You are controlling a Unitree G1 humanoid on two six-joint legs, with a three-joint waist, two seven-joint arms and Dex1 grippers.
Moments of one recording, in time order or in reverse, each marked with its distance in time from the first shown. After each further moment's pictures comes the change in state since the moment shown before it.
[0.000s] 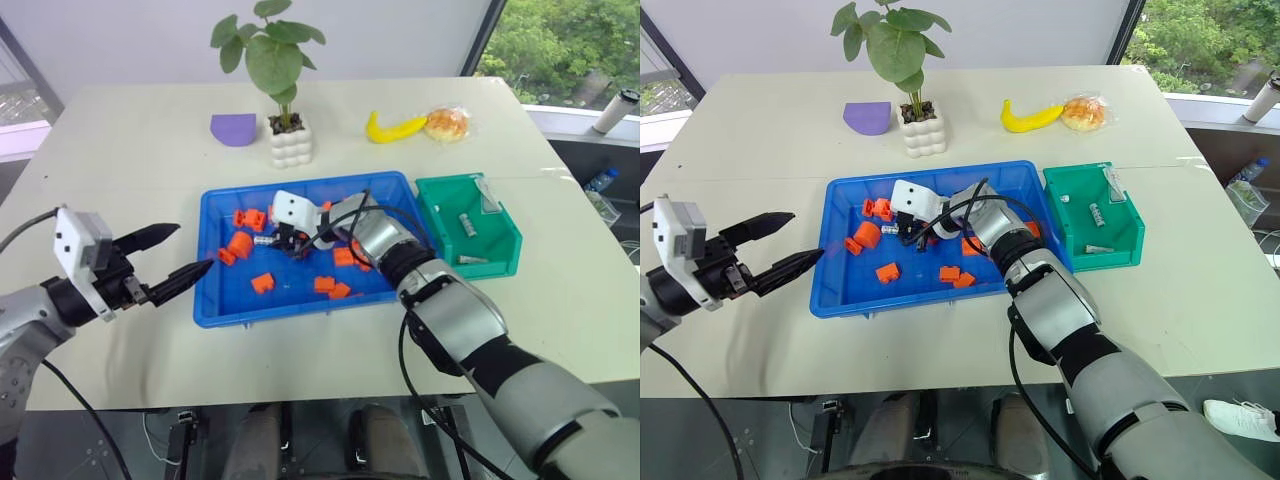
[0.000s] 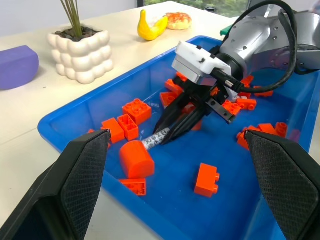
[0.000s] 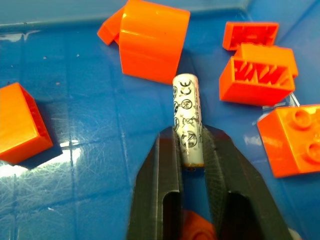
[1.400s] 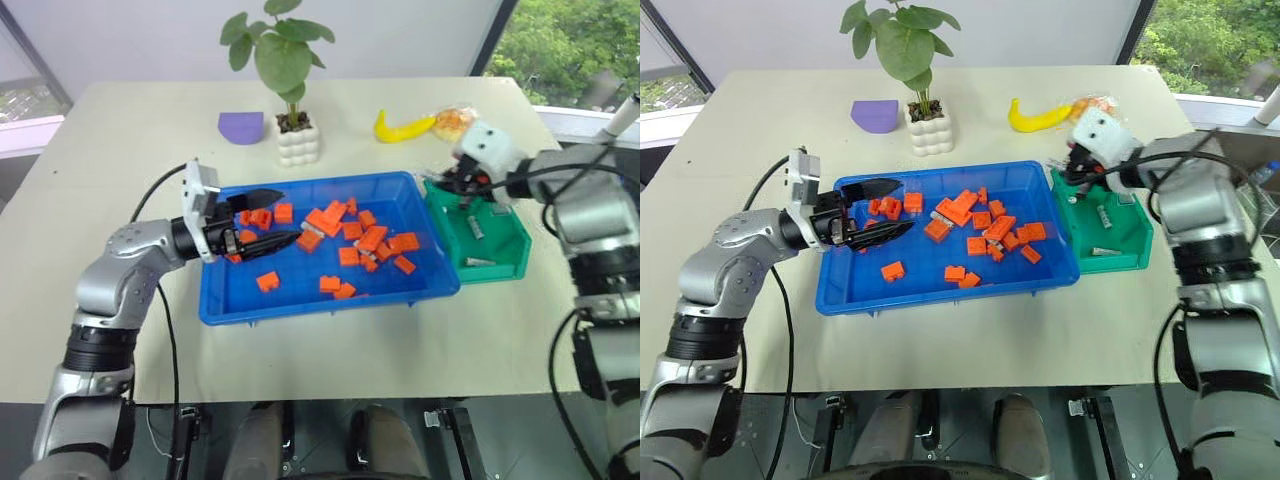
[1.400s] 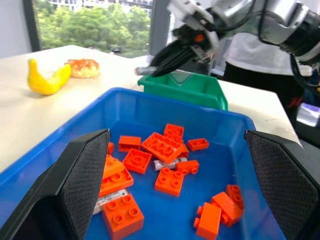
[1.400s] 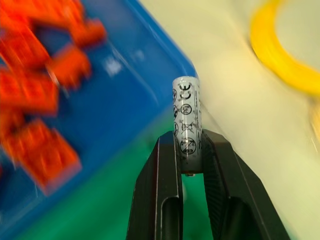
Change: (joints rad) left arm -0.615 -0.245 -0.476 0.478 0.167 -0.134 -0.266; right arm 0.376 -0.811 -0.297 -0.930 0.080 0.615 0.083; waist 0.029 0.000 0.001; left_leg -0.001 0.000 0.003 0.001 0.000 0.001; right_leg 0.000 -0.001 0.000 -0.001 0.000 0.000
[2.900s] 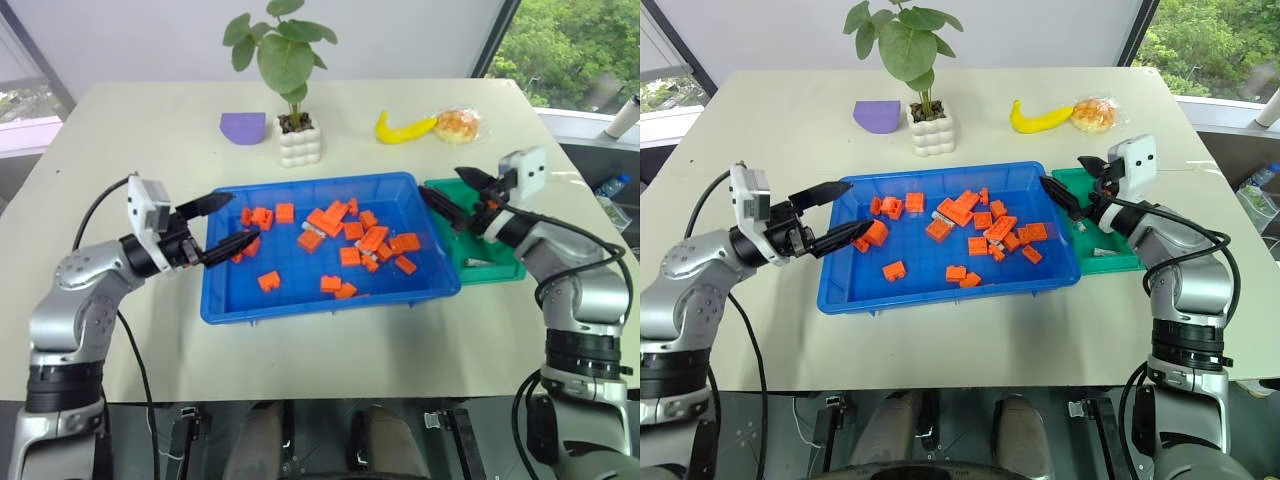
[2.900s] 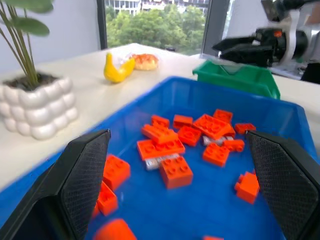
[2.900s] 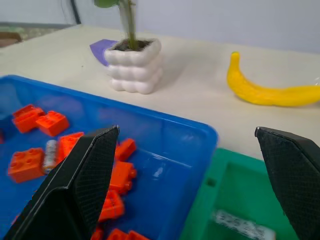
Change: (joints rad) left arm 0.255 0.065 0.211 -0.194 0.002 -0.006 0.113; right arm 0.336 0.346 -0.350 -0.263 0.473 -0.024 -0.339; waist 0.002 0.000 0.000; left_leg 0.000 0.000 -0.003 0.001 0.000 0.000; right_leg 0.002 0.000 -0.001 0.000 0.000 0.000
